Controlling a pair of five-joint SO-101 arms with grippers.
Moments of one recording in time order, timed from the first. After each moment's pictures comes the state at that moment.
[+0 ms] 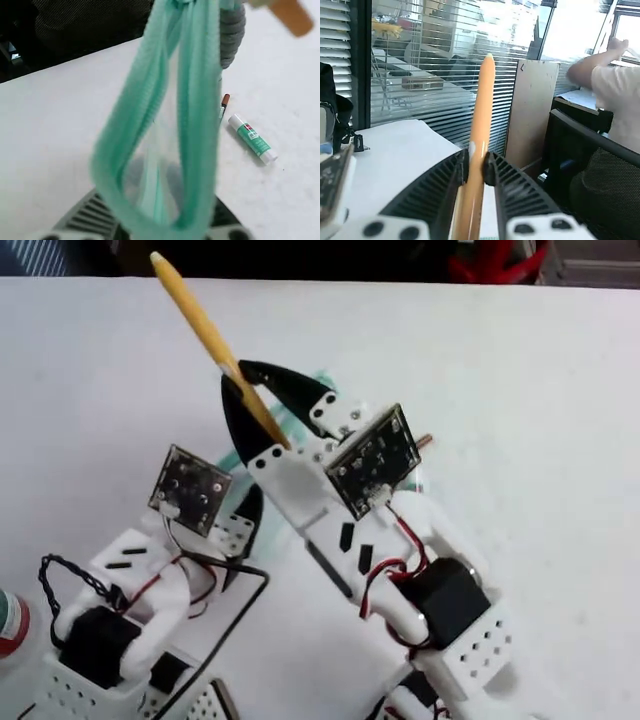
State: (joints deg) left arm 21.7 -77.8 53.0 64.3 -2.6; right arm -43.3 -51.4 27.0 29.0 10.9
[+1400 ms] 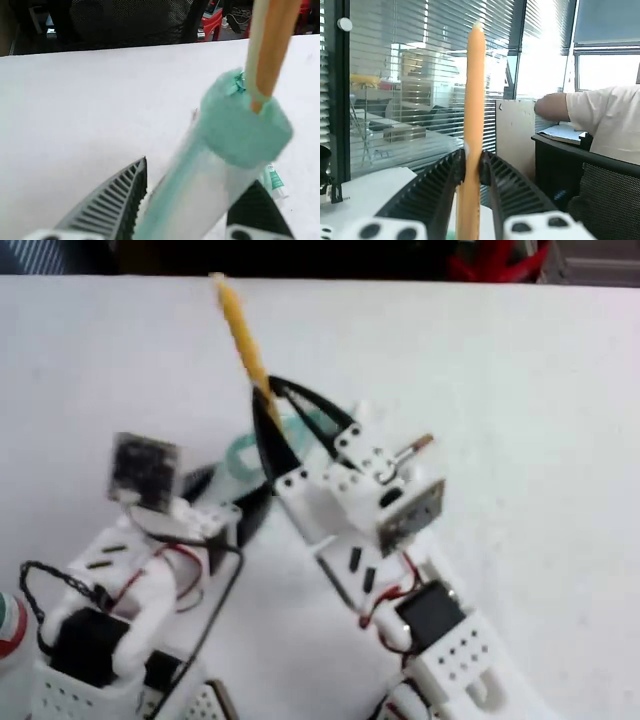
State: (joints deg) left arm 13.8 -78.3 53.0 63.4 6.8; right arm -40.0 -64.6 58.4 -2.6 4.1
